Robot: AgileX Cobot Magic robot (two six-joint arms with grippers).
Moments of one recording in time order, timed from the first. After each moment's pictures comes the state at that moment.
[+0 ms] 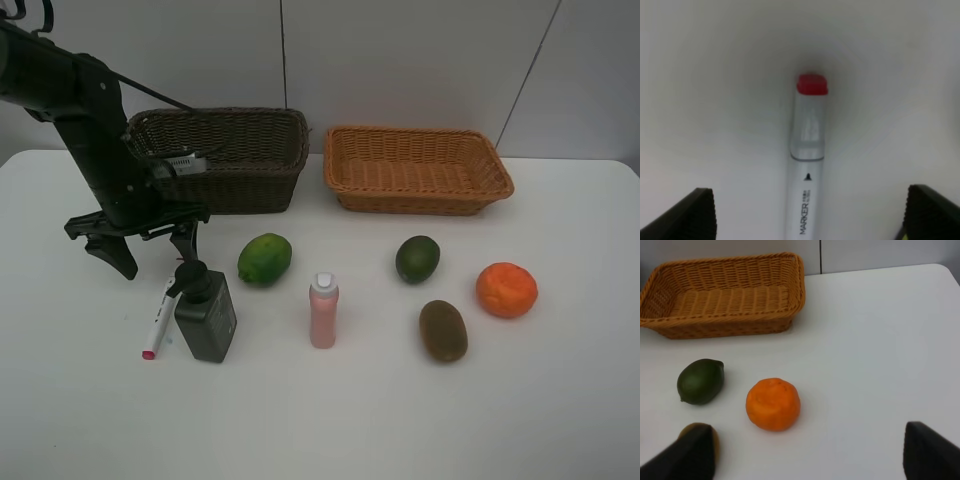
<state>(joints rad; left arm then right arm) -0.23 2.02 -1.22 -0.18 0.85 -0.18 -0.03 0.00 -0.52 -0.02 1.06 0.07</state>
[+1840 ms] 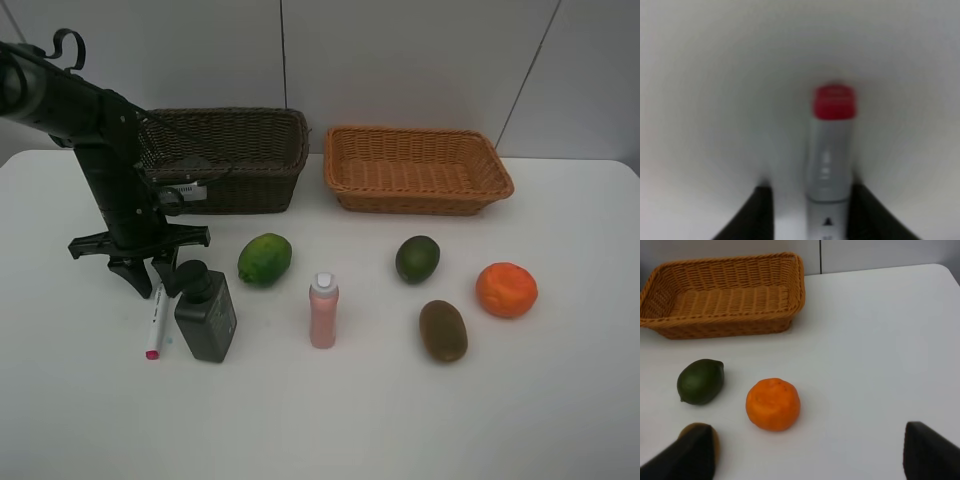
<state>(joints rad) -0.23 2.12 -1.23 -0.14 0.83 -0.23 -0.03 0.00 -0.52 -0.02 1.06 0.07</state>
